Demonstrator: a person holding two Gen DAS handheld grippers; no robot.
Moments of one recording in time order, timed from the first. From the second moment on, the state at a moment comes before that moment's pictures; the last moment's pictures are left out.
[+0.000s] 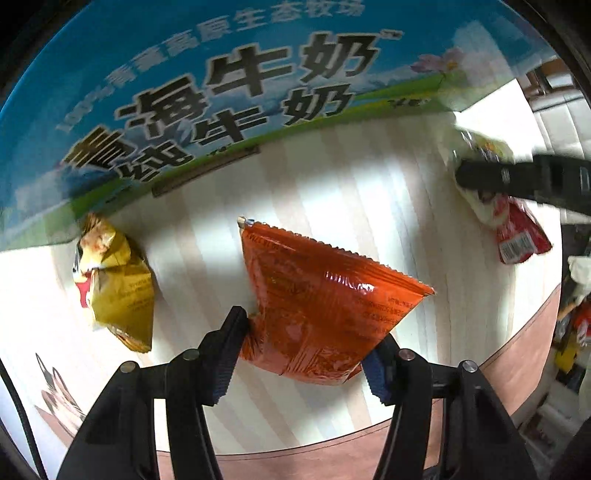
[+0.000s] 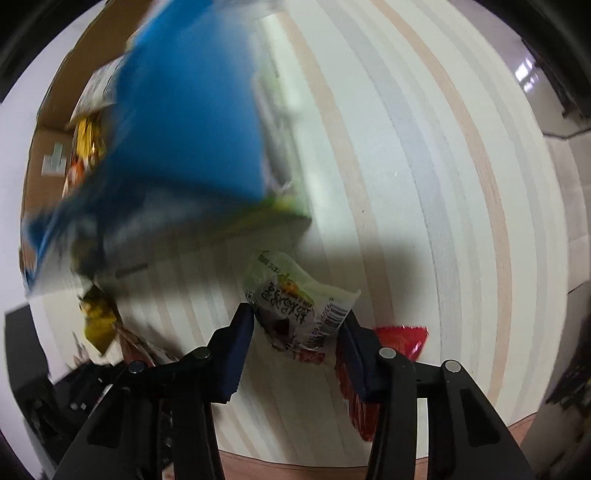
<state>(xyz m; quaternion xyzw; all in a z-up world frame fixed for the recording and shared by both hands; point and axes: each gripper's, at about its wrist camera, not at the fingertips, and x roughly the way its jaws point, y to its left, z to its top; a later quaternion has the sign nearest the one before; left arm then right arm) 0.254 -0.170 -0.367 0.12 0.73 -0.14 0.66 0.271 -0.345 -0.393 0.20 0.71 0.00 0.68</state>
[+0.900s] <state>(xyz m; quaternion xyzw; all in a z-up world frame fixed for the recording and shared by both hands) 0.205 -0.119 -0.358 0.06 0.73 -0.09 0.67 0.209 -0.287 -0.398 0.15 0.74 0.03 0.66</state>
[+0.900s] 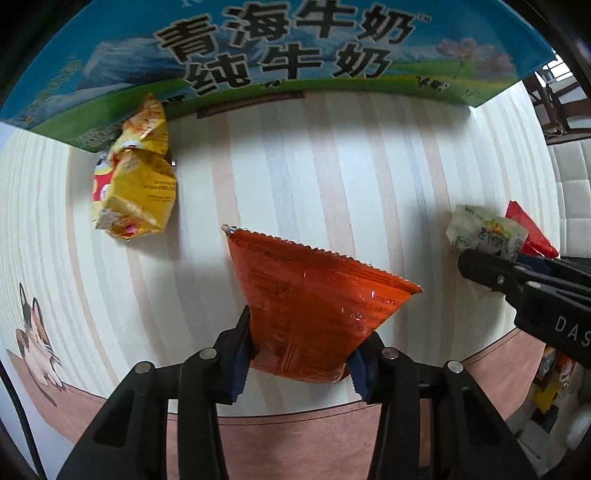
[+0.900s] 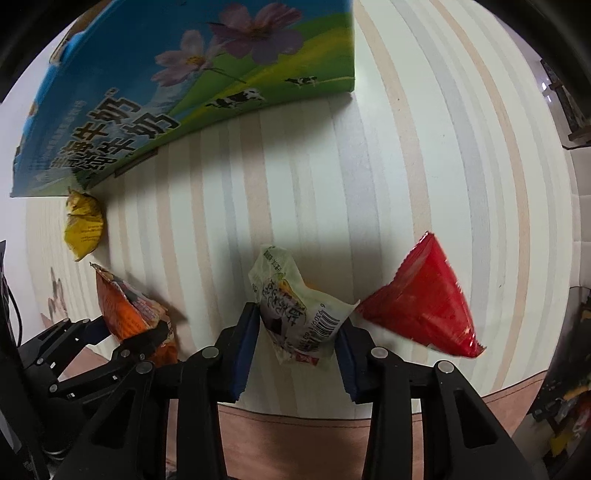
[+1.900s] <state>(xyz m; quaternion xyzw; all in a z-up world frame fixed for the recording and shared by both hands) 0.416 -0.058 -0.184 -0.01 0.63 -0.07 0.77 0.385 -0.257 -0.226 0.19 0.62 0.11 0.75</state>
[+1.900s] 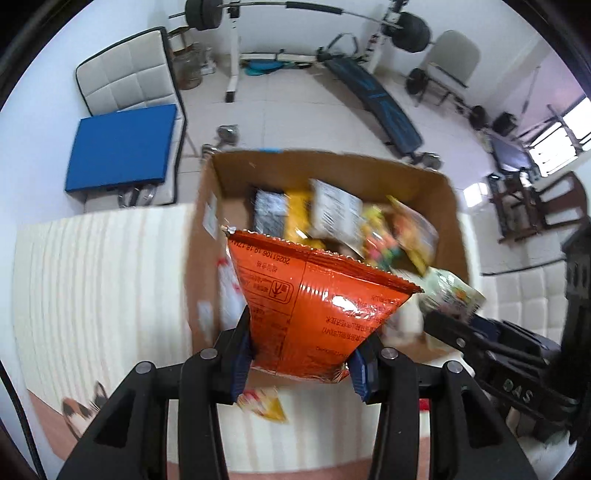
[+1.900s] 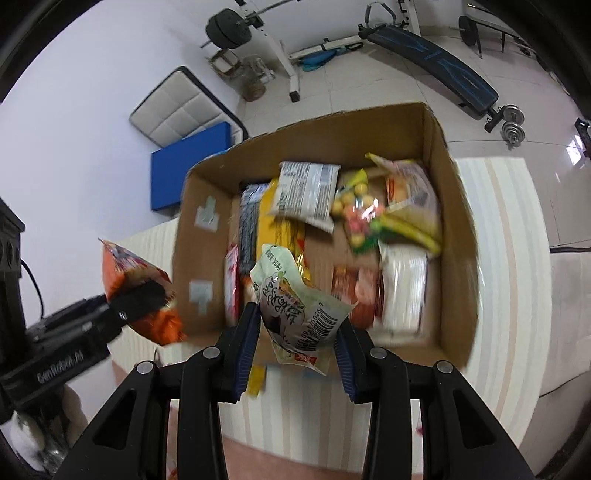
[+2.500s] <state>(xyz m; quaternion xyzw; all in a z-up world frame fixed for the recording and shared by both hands) 0.518 -0.030 -0.285 -0.01 0.71 -0.01 0.71 0.469 -0.231 -0.342 0.18 0.70 0.05 0.69</state>
